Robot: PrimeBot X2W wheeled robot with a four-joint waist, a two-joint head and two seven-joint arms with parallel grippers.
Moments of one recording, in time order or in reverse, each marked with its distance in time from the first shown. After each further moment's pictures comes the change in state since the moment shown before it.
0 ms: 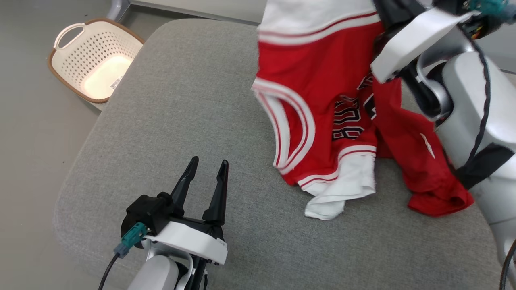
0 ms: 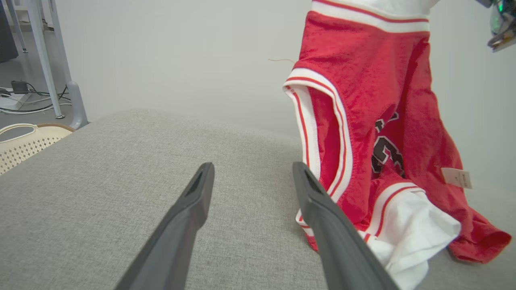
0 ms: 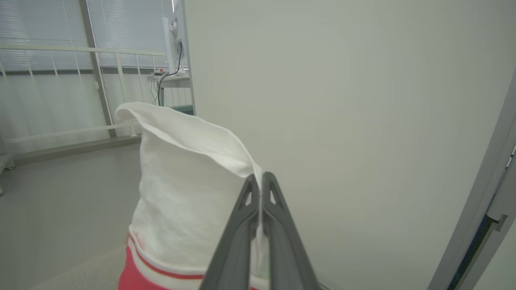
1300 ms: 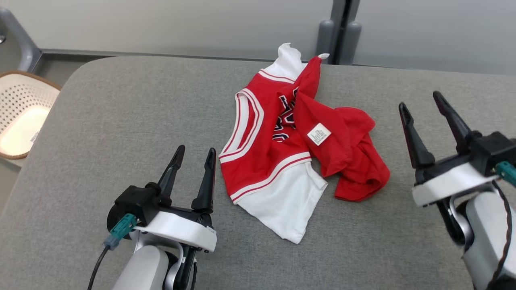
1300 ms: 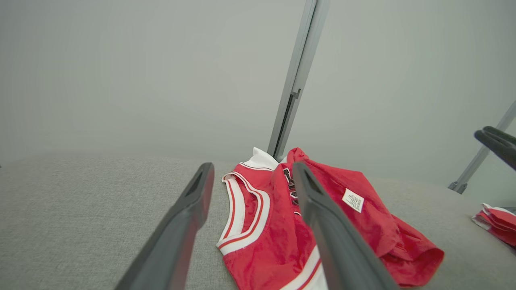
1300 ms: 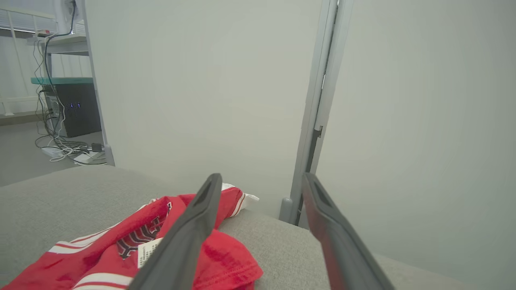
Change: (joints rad) left arm -0.039 -0.001 0.037 0.010 0.036 0.004 0.000; right arm 0.536 -0.108 -0.248 -0.119 -0.215 0.000 -0.251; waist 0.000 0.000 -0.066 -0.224
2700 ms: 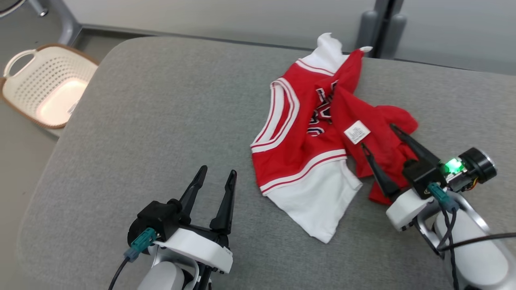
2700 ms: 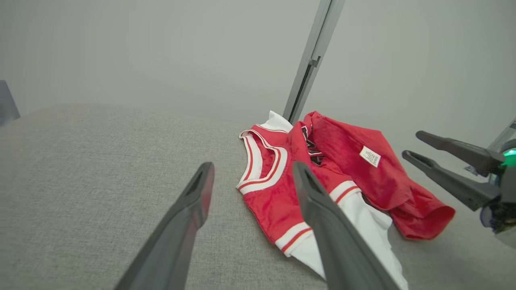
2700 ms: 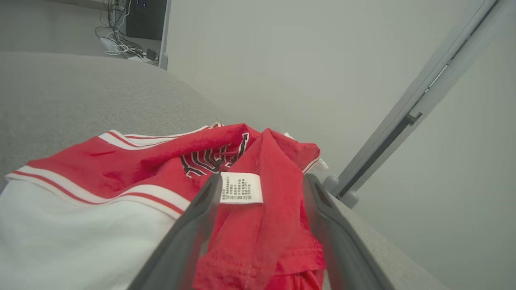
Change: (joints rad) left arm 0.050 0.002 -0.077 0.012 -0.025 -0.012 0.000; right arm 0.057 0.071 0.056 0.047 -0.345 0.000 0.041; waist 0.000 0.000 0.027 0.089
